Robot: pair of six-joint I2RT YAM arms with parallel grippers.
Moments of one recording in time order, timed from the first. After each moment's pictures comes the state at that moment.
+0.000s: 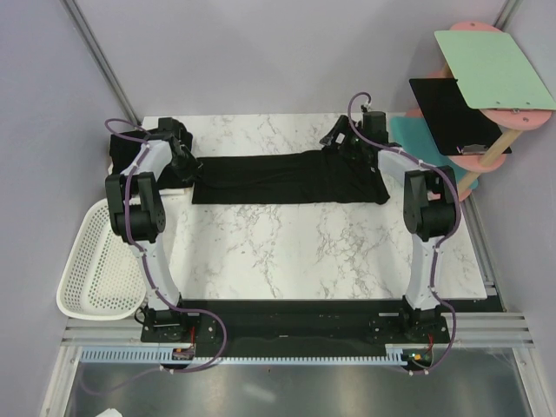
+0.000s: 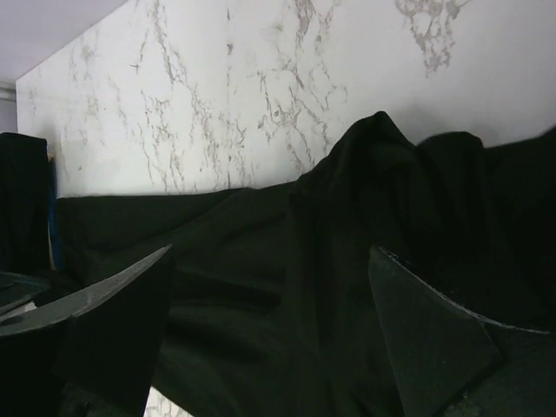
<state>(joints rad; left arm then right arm) 0.07 2.10 1.66 -0.73 0.13 -0.60 0.15 2.21 1.60 0.05 -0.33 0.63</state>
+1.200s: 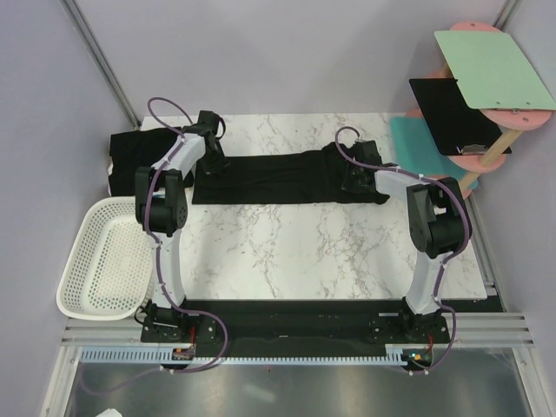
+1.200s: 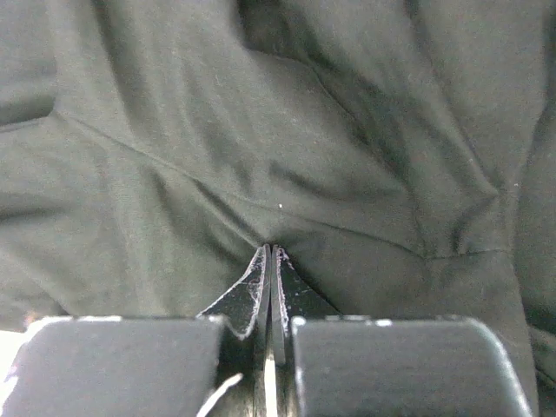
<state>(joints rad) -0.14 2.23 1.85 -0.77 -0.06 -0.49 0.23 1.94 1.23 -0.17 -0.02 0.44</state>
